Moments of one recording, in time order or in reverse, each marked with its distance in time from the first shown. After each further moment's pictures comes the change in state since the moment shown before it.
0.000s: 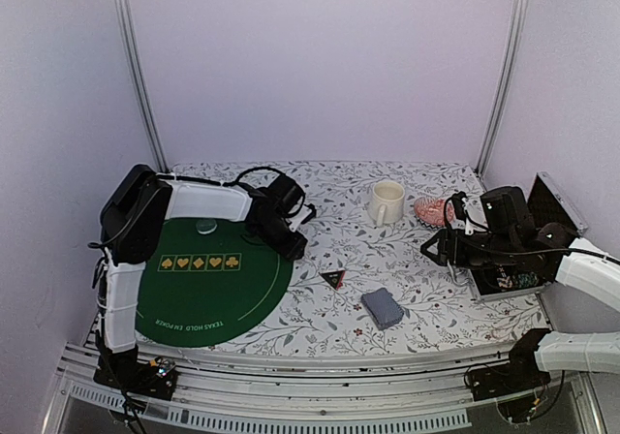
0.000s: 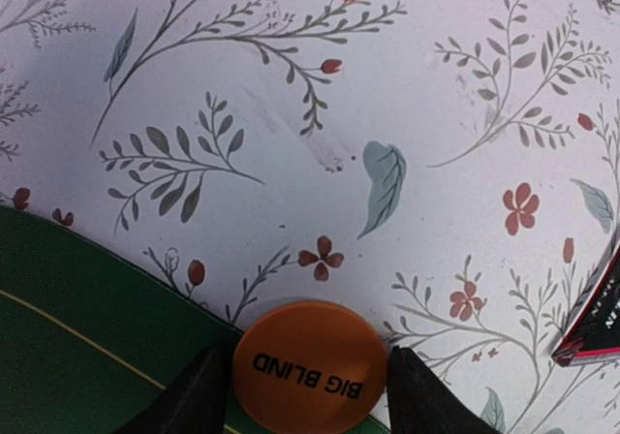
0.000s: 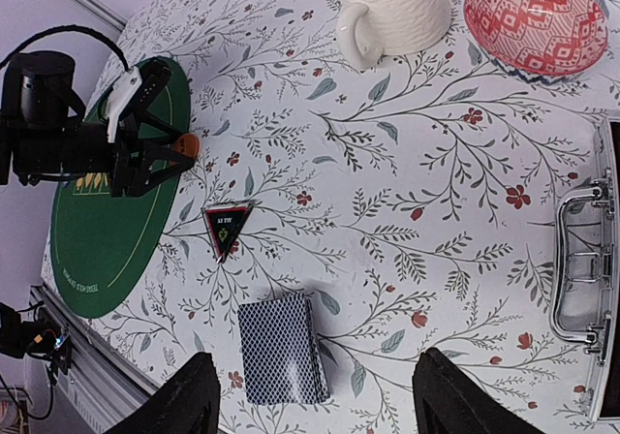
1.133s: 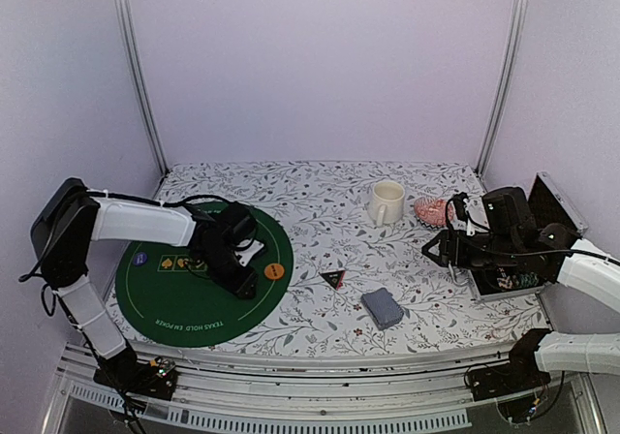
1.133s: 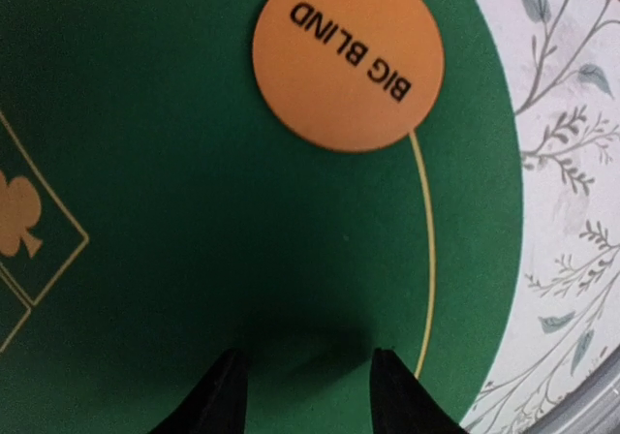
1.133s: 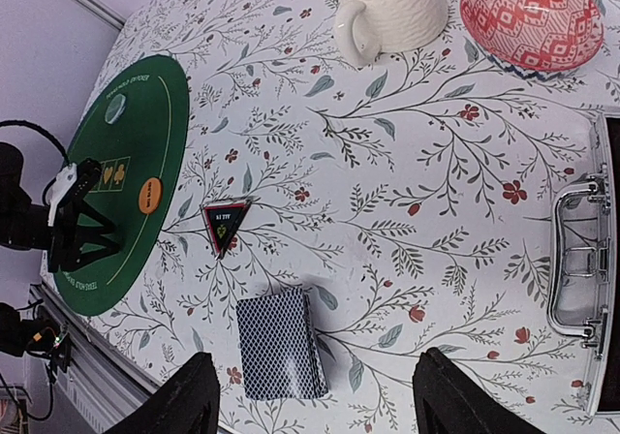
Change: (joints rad) left arm 0.015 -0.424 -0.516 -0.102 0.082 -0.137; right arm 0.000 -0.014 0.000 -0.019 0.002 -0.001
